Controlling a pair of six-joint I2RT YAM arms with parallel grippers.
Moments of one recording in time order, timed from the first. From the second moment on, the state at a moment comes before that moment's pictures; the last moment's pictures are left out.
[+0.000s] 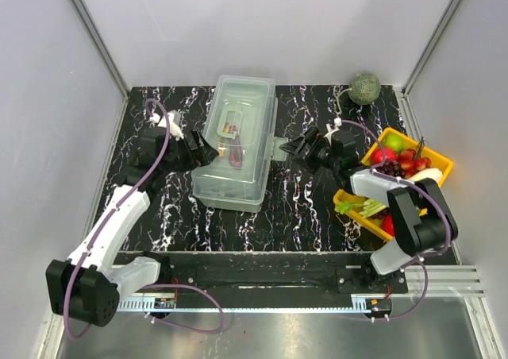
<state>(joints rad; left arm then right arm) -0.23 1.08 0.91 -0.36 0.21 -0.51 0.32 1.53 0.73 0.40 -0.41 1.03</state>
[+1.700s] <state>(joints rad) -0.22 1.06 0.78 -0.20 0.36 -0.60 0.30 1.79 0.81 0.81 -0.69 1.23</state>
